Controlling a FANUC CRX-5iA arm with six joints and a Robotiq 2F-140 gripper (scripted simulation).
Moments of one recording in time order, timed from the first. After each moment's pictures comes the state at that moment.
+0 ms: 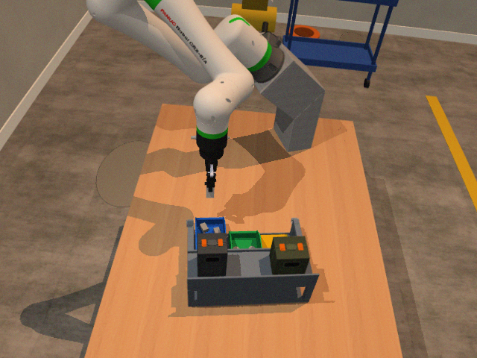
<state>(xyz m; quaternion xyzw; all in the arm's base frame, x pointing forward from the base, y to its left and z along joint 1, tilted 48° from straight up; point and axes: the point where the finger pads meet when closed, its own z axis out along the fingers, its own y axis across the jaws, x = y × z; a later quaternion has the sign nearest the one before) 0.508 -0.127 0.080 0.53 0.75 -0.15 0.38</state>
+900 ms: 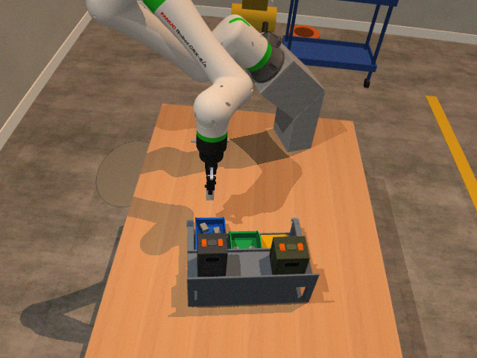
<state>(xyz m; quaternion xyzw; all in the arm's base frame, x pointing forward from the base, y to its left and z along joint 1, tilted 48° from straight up) 0.513 -0.135 0.071 0.53 0.75 -0.15 0.37</state>
